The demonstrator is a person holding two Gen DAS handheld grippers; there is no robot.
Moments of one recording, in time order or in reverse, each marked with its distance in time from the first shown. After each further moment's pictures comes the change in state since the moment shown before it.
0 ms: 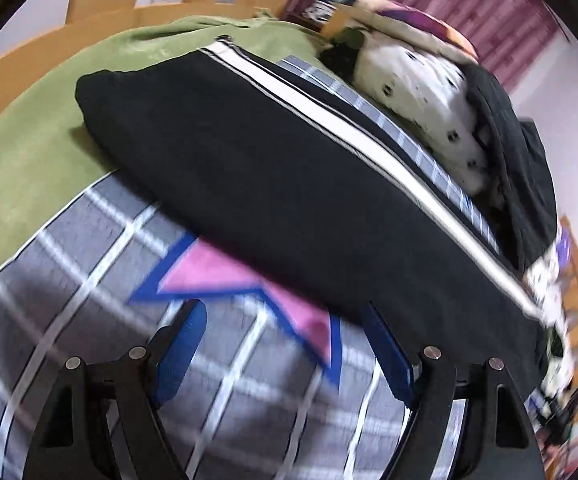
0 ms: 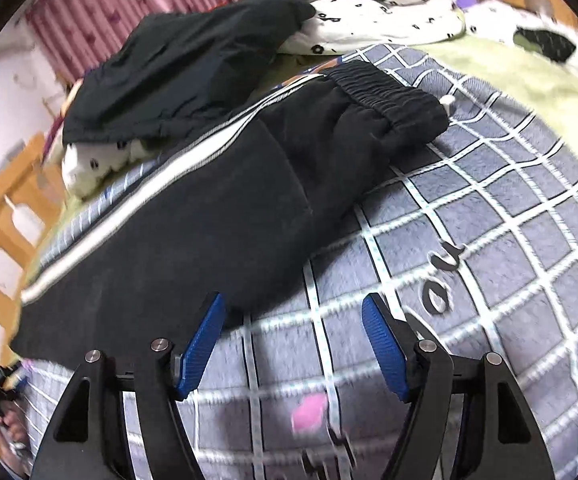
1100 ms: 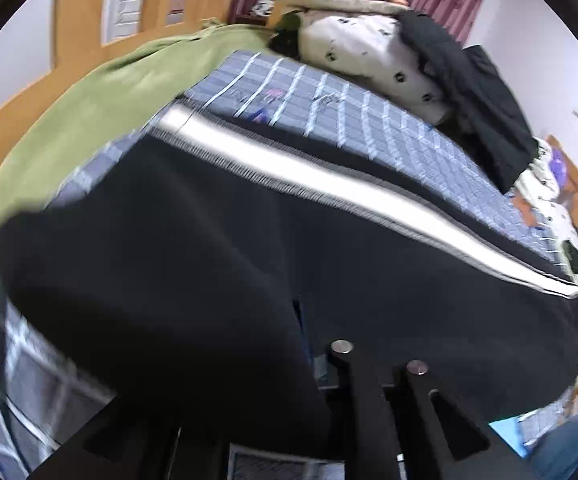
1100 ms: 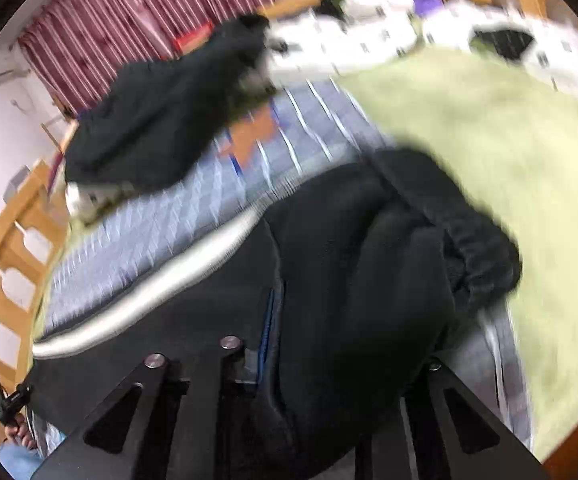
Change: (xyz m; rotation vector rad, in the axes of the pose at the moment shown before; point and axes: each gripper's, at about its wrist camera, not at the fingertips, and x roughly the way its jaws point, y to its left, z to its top) left arm -0.055 -0.018 -0.084 0.260 0.015 0.061; right arm -0.094 -0.103 0.007 0.026 0.008 -0.012
